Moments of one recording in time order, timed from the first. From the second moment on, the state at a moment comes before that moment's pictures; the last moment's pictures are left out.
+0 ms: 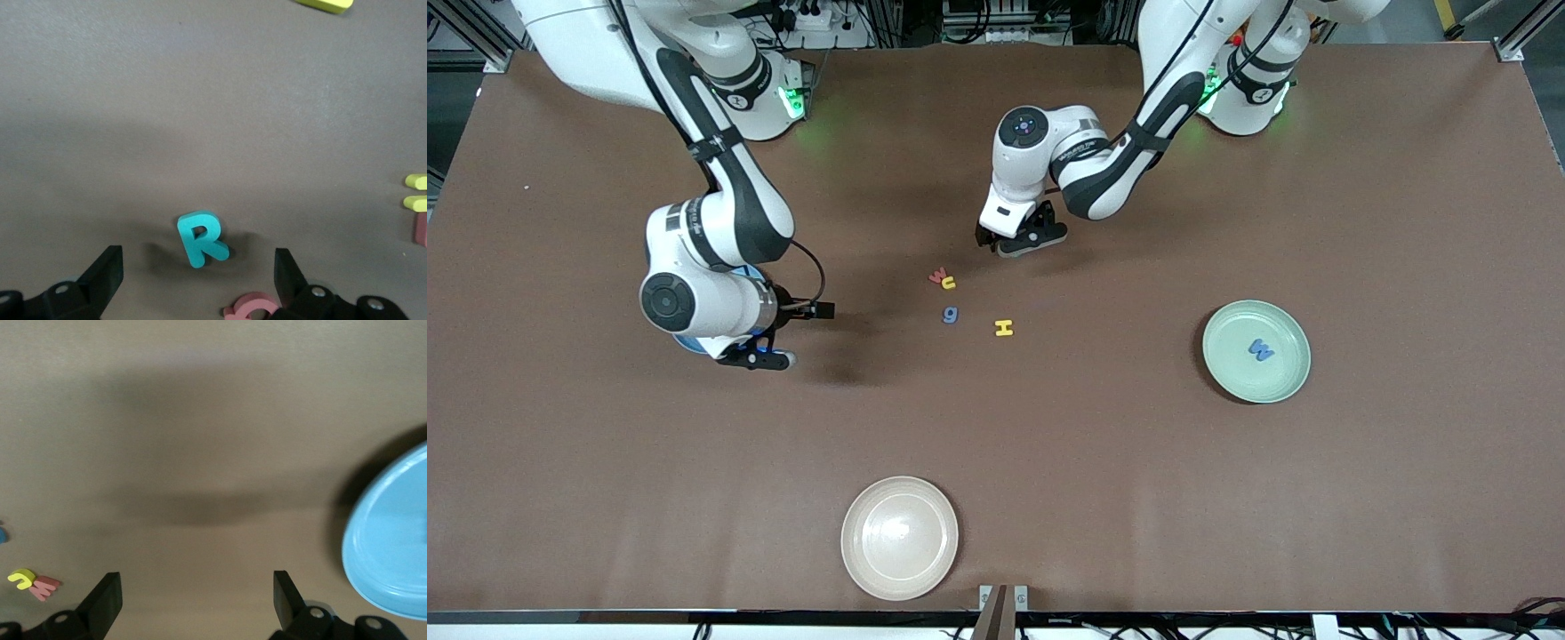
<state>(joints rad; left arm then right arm) -0.56 0.57 -0.42 -2.05 0.38 2.60 -1.57 0.16 0.40 0.12 -1.96 0.17 2.07 0.27</state>
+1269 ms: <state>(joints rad) -0.56 0.59 -0.43 -2.04 0.44 2.60 -1.57 0.20 0.53 0.27 -1.79 0.17 2.11 0.56</state>
